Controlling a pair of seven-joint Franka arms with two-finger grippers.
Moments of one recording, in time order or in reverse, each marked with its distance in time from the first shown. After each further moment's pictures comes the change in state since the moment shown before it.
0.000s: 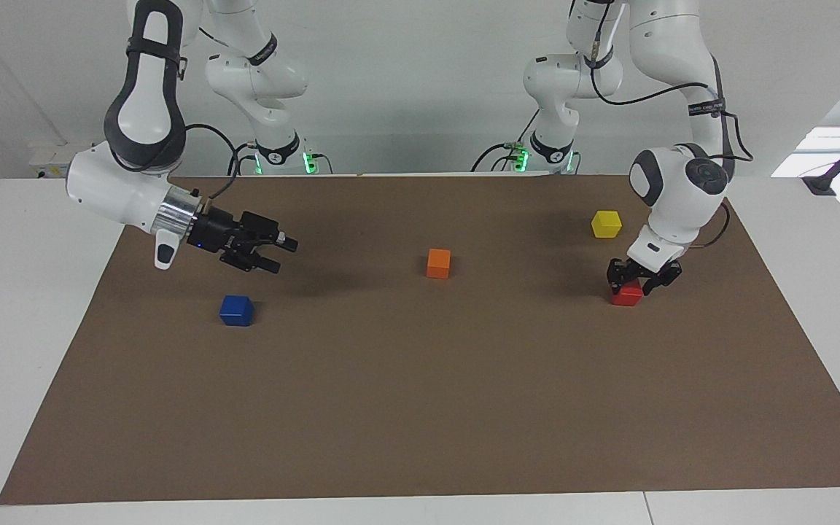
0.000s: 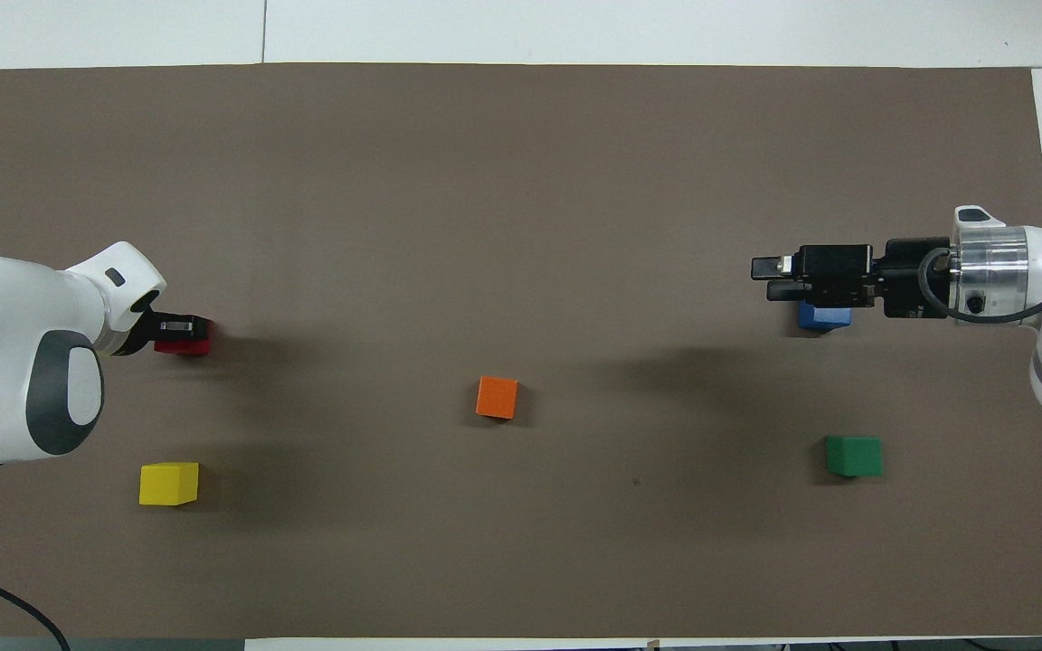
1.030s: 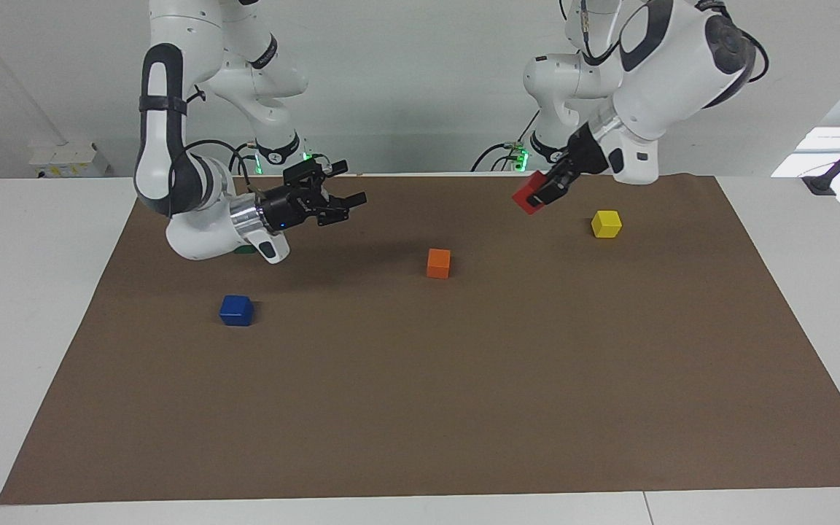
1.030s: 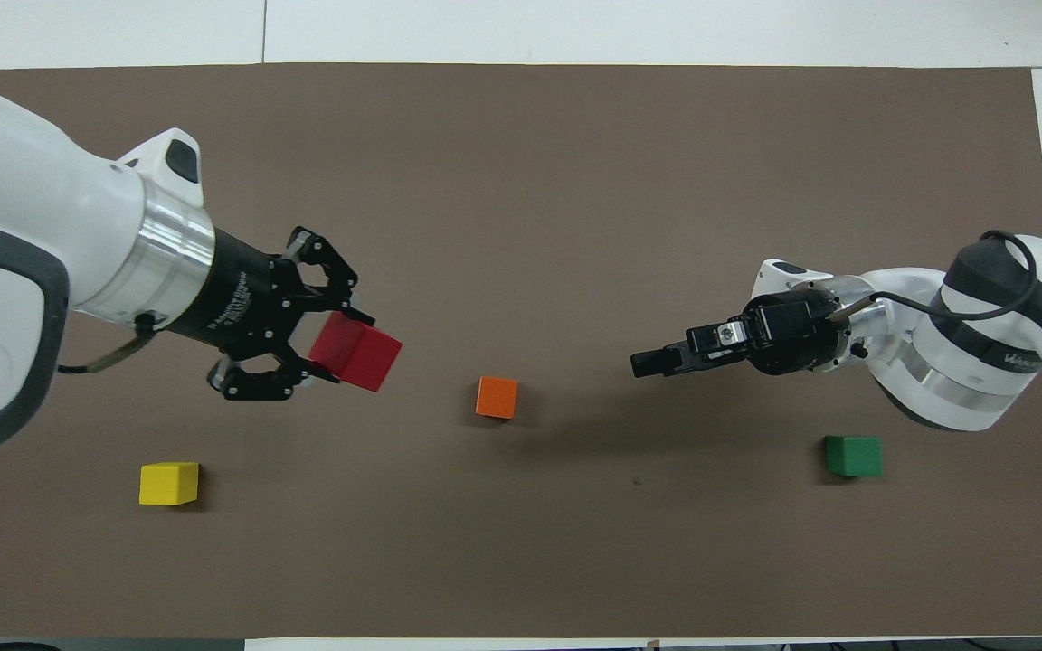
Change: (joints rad) left arm -0.049 -0.089 -0.314 0.601 -0.489 -0.822 -1.380; right arm 0.116 0.141 0.007 -0.095 0.570 -0.648 -0.206
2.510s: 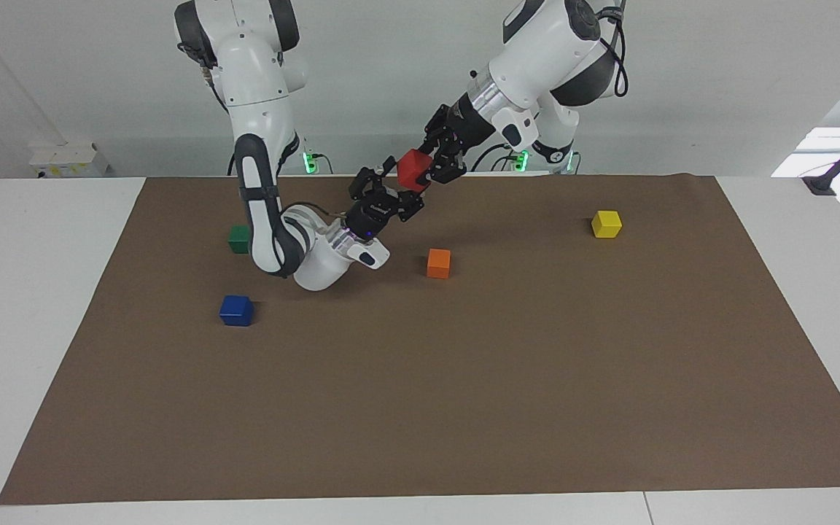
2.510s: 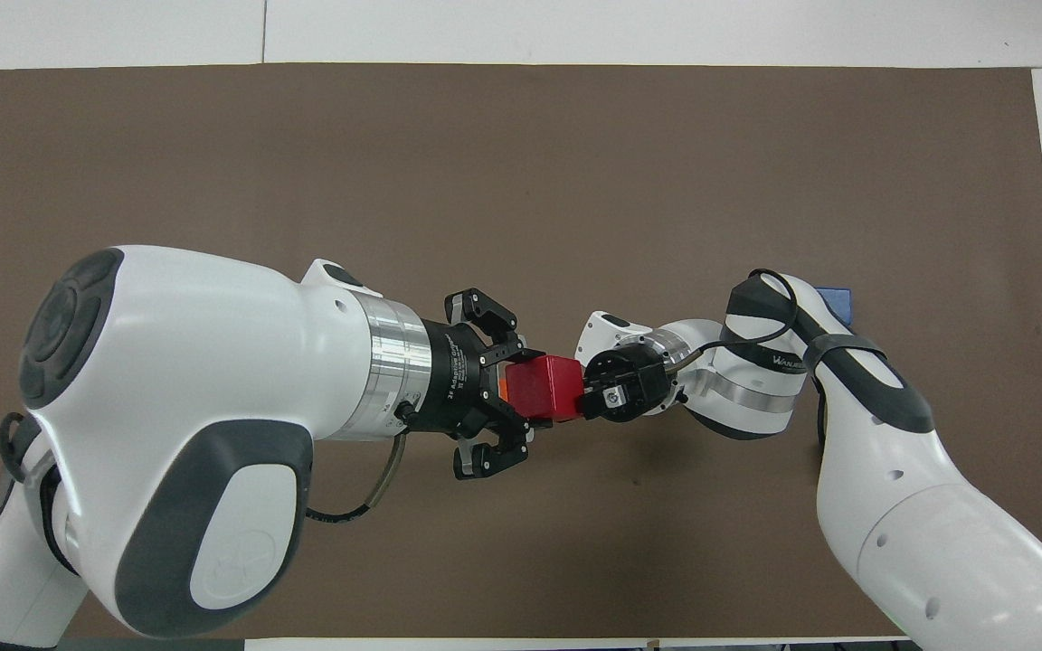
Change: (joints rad) left arm -0.009 -0.113 -0.234 -0.205 -0.154 0.385 -0.700; right arm 0.244 0.294 0.047 0.050 0.308 -0.318 -0.289
